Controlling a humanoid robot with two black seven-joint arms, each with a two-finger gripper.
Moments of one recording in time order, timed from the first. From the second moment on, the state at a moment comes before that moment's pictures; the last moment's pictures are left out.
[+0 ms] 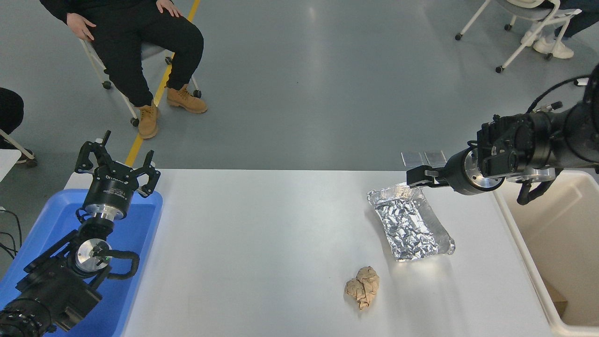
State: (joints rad) left arm -0.57 0.28 -0.89 -0.47 -0.07 -0.58 -0.46; right arm 1.75 -0.05 -1.59 1.23 0.11 -0.03 0.27
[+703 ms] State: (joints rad) left arm -0.57 0.28 -0.89 -0.47 -0.07 -0.58 -0.46; right arm 1.29 -0.05 -1.58 0.90 0.11 -0.38 0.28
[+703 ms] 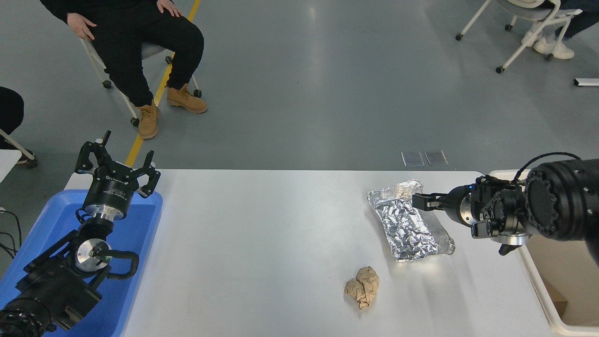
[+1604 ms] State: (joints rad) left arm -0.57 0.28 -0.89 -0.47 -0.07 -0.58 -0.46; right arm 1.07 -0.05 -1.55 0.80 0.05 -0.53 0.28
